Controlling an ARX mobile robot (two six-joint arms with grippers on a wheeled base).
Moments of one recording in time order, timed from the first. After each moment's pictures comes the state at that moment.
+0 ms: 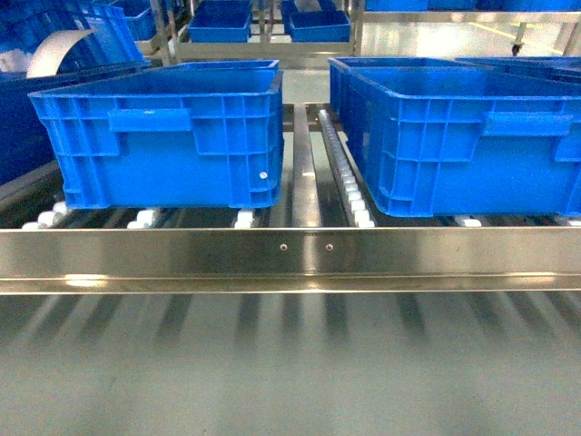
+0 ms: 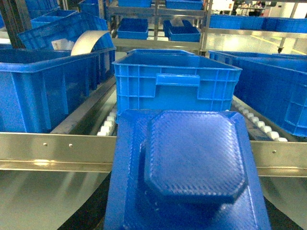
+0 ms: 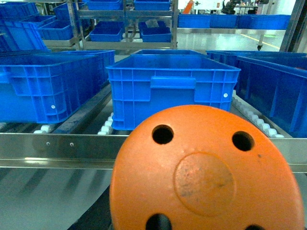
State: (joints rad) left arm 0.00 0.01 0.01 -0.01 0.00 -0.01; right arm 0.00 0.01 0.01 -0.01 0.00 0.01
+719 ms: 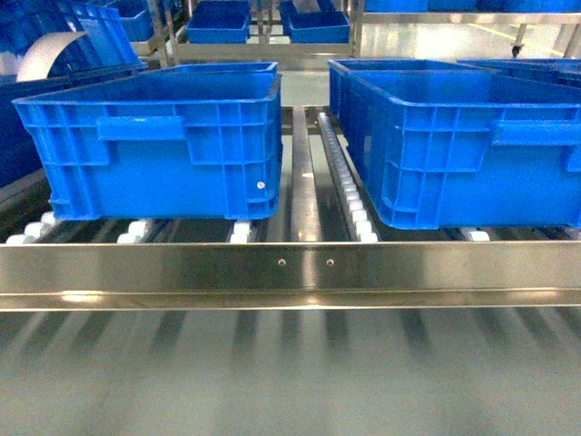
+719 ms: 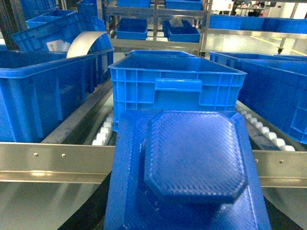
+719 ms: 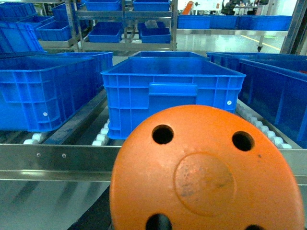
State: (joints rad) left arm 0.00 0.01 0.01 -0.01 0.00 -0.01; right arm 0.00 0.00 0.01 -0.01 0.00 0.01
